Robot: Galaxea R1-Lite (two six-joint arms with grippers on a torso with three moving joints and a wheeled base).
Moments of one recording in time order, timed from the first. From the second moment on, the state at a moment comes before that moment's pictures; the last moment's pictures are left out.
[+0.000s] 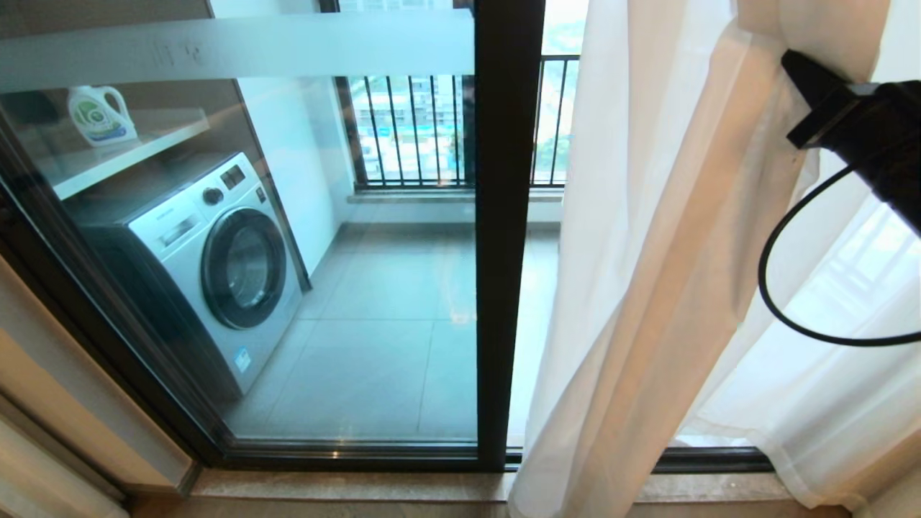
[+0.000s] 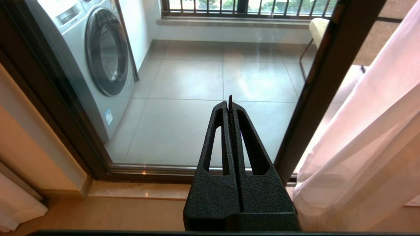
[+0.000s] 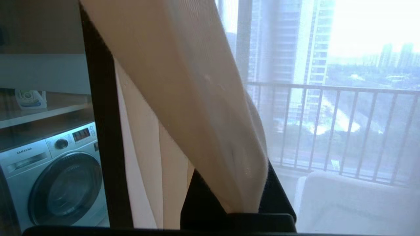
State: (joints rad) left arm 0.00 0.00 0.00 0.00 -0.01 -0.03; right arm 0.09 1.59 -0.90 -1.26 0.18 0.08
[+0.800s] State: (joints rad) left arm 0.00 0.00 0.00 0.00 -0.01 -0.03; right arm 0.09 1.59 -0.90 -1.26 0.18 0.10
